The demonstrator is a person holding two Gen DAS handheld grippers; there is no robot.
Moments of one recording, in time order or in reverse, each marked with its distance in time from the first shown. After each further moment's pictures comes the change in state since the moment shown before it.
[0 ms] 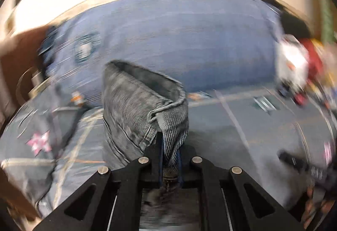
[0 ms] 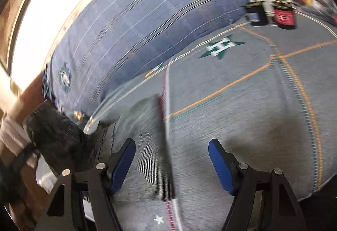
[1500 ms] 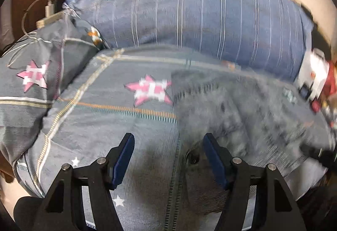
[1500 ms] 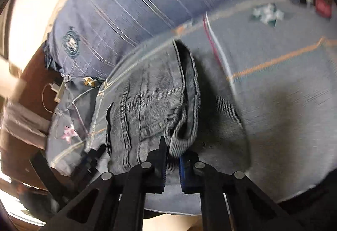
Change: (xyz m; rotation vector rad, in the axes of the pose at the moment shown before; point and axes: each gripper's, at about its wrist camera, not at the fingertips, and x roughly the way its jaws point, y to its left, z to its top) left arm 0.034 0.135 -0.059 -0.335 0.169 -0.021; right arm 0.030 0.106 -0.015 -0.068 0.267 0.001
